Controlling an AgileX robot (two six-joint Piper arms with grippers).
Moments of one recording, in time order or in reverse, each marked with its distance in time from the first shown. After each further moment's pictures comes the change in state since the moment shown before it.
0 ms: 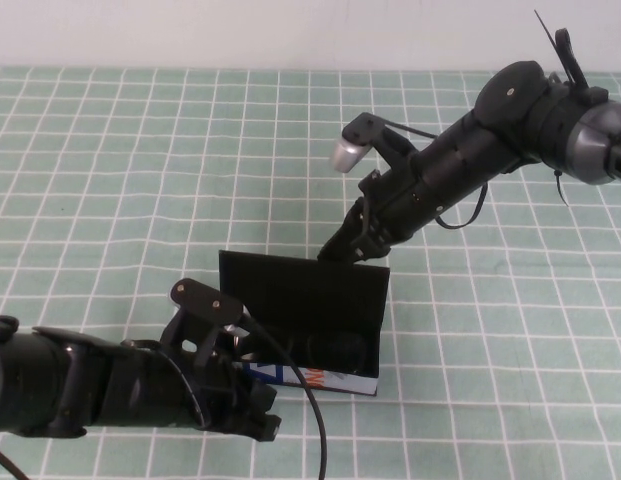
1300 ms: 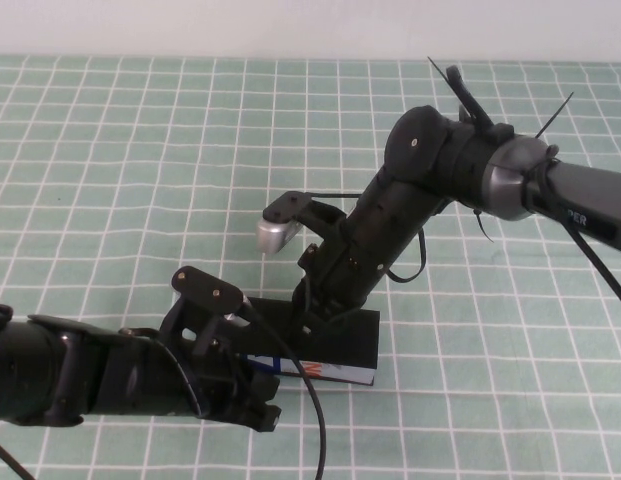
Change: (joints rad) right arm 0.188 0.012 0.058 -0.142 0.070 0.176; left arm 0.000 -0.012 0.000 0.003 0.024 0.013
